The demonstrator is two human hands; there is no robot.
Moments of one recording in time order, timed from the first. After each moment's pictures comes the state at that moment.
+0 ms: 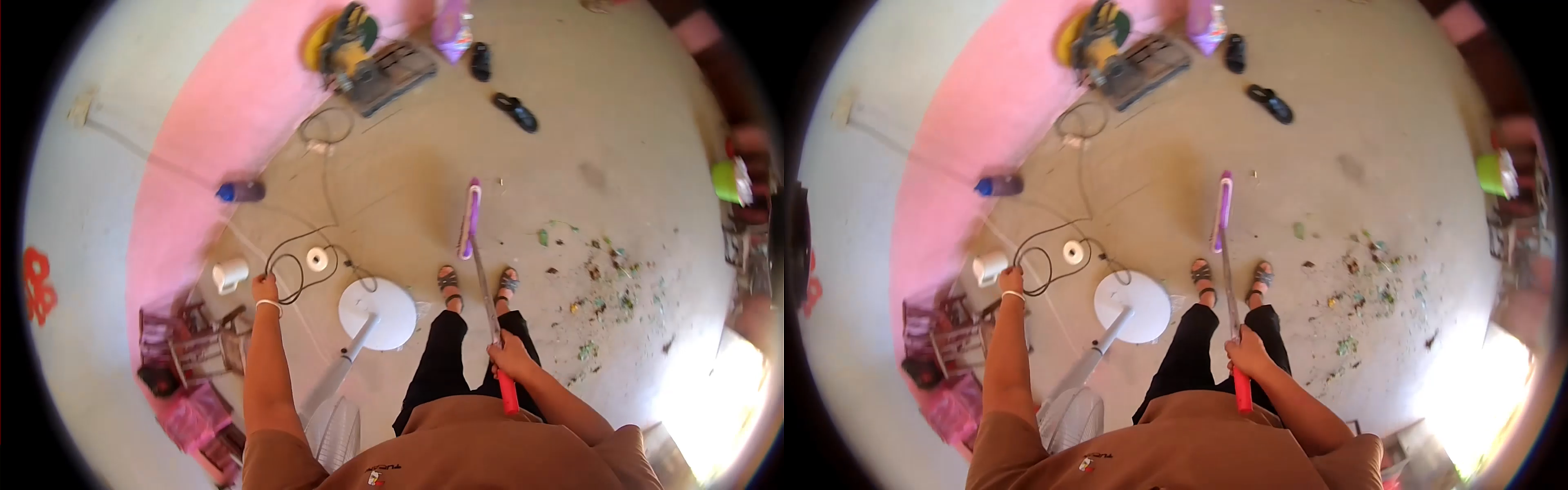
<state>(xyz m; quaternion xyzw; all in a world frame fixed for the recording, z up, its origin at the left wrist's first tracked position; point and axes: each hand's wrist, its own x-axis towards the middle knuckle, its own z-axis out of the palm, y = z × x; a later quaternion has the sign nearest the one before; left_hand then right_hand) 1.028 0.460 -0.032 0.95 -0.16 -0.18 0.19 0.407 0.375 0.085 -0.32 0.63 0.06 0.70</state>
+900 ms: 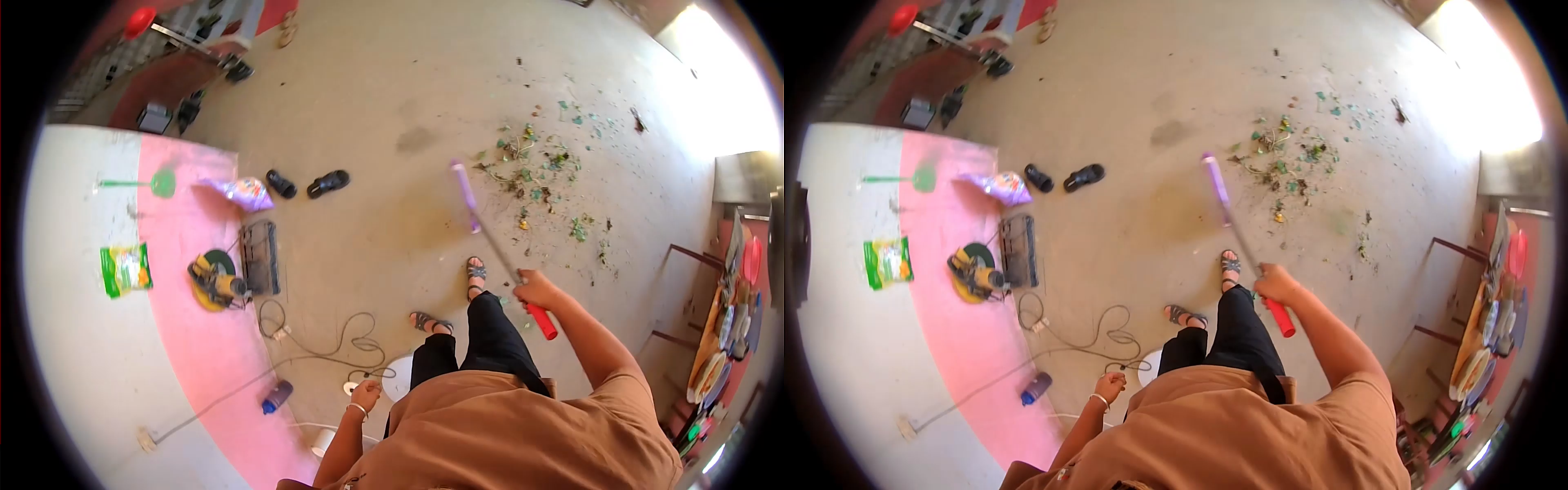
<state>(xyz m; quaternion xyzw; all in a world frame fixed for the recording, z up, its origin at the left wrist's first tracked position) 0.628 0.369 0.030 0.63 -0.50 -0.55 -0.21 0.078 0.430 0.076 -0.14 0.75 -0.22 0.61</state>
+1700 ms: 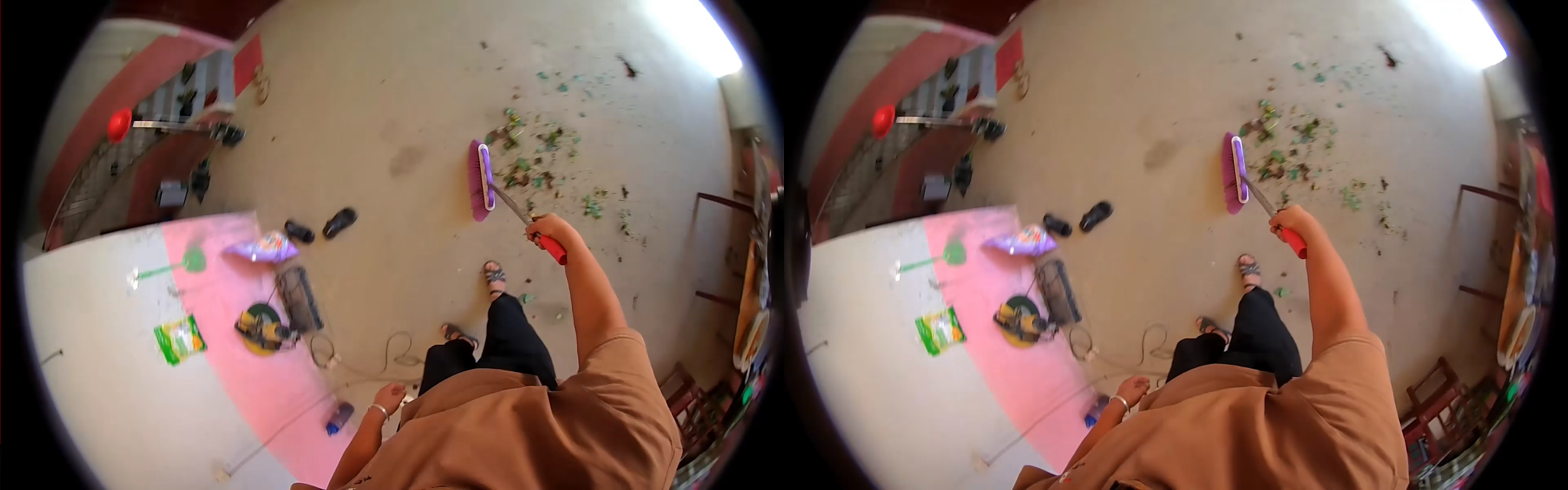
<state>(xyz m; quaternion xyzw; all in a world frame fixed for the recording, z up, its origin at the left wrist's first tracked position) 0.501 0.311 0.076 0.55 -0.61 -0.45 -0.35 -0.106 0.435 -0.052 0.08 0.66 -0.38 0.65</state>
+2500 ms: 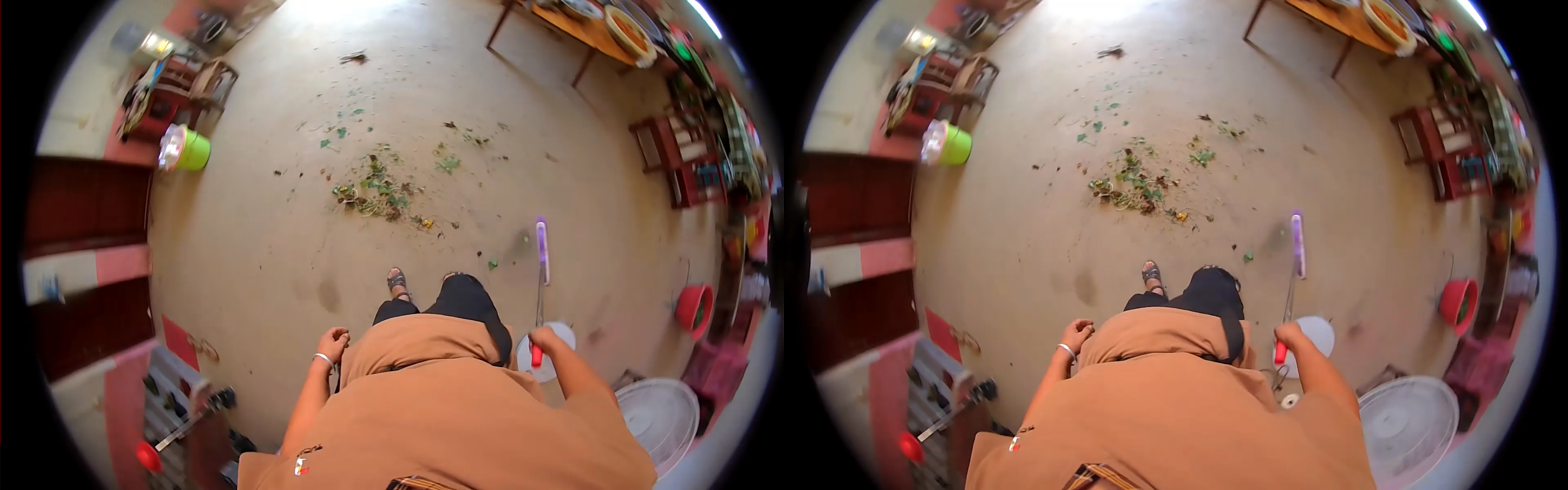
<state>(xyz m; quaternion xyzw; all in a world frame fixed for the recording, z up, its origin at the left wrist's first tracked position) 0.065 0.069 0.061 0.16 -0.80 -0.41 -0.41 0.339 0.595 -0.011 0.46 0.64 -0.42 0.45</state>
